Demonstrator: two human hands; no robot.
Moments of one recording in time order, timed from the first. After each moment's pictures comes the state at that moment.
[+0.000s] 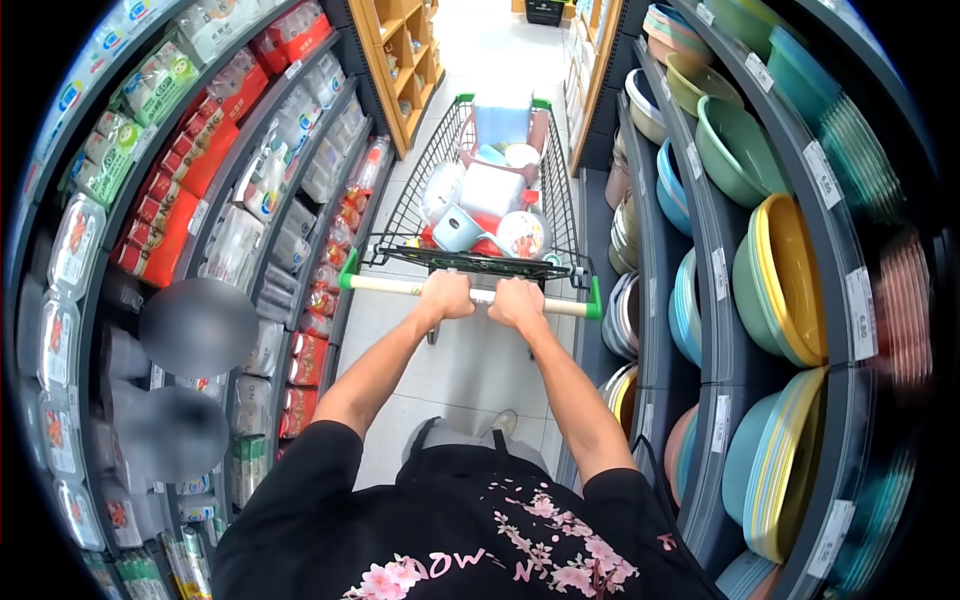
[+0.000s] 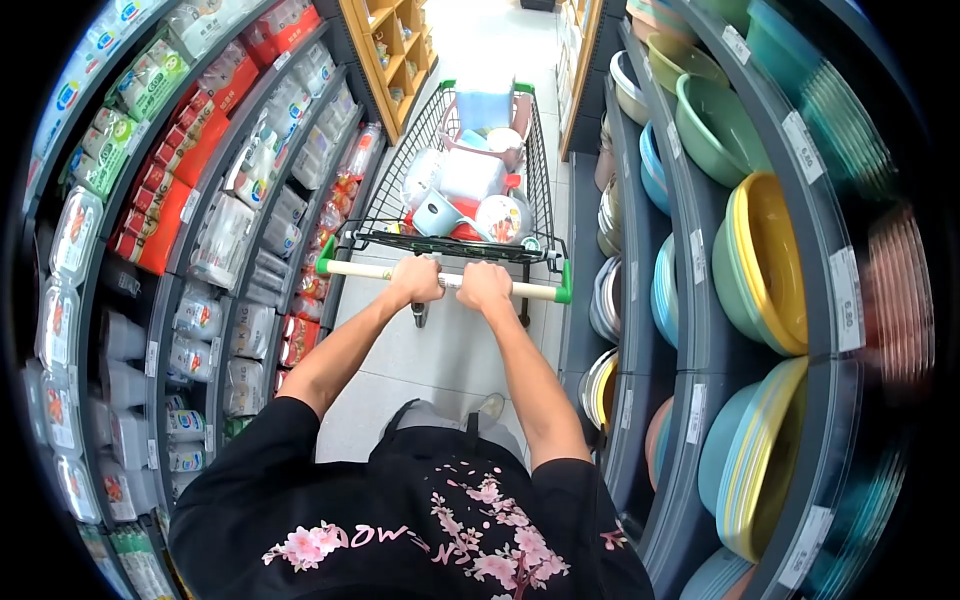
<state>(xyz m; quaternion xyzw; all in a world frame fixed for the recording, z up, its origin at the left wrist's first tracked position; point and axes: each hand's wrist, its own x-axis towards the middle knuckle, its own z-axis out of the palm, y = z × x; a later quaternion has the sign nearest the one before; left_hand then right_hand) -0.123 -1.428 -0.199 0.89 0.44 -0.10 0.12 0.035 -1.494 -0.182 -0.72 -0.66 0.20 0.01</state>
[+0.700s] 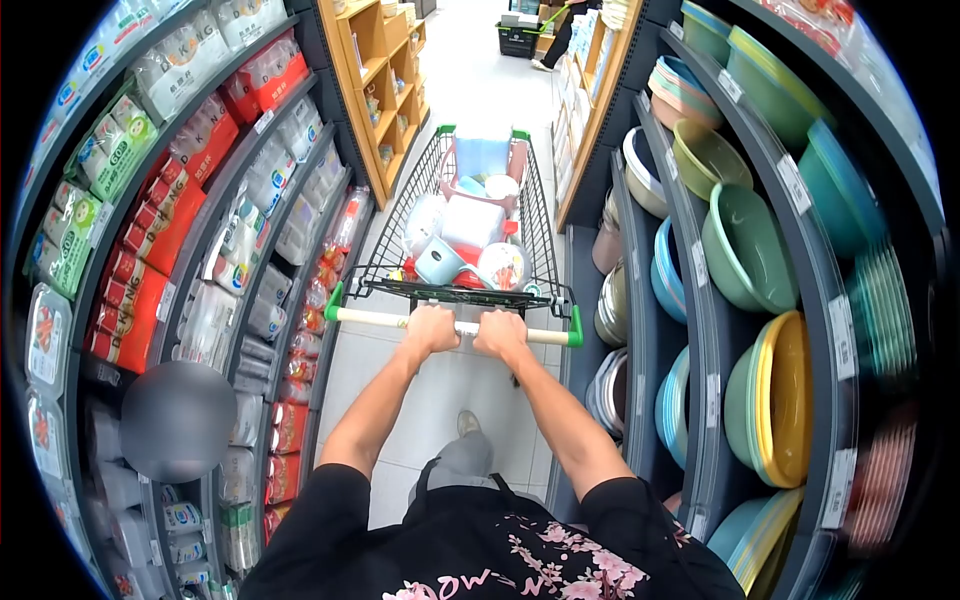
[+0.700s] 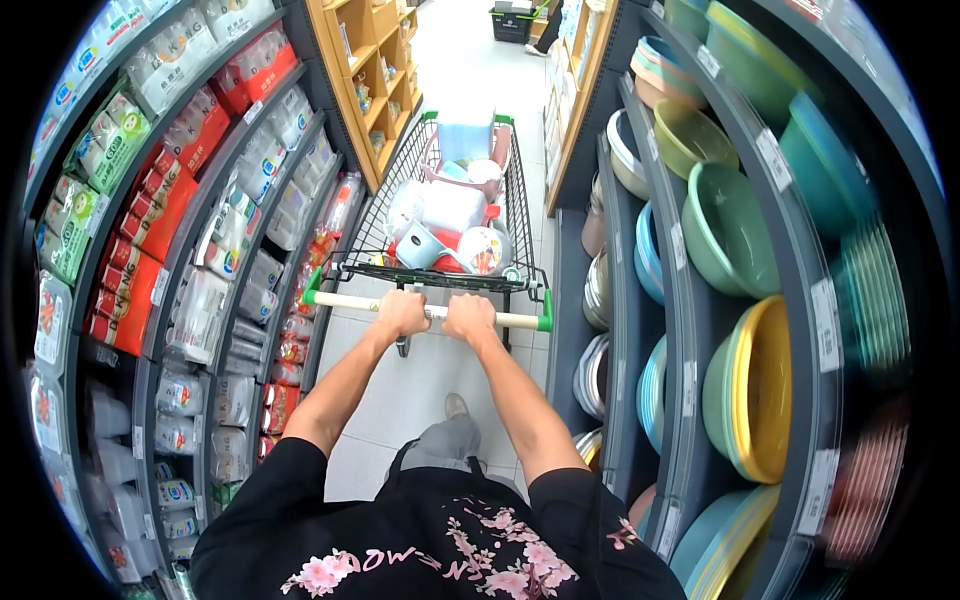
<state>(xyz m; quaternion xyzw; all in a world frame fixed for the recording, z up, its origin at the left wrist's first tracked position) -0.100 -1.229 -0.199 0.88 0.45 -0.05 0.12 0.062 -1.284 -0.182 -0.71 -0.68 0.19 -0.01</state>
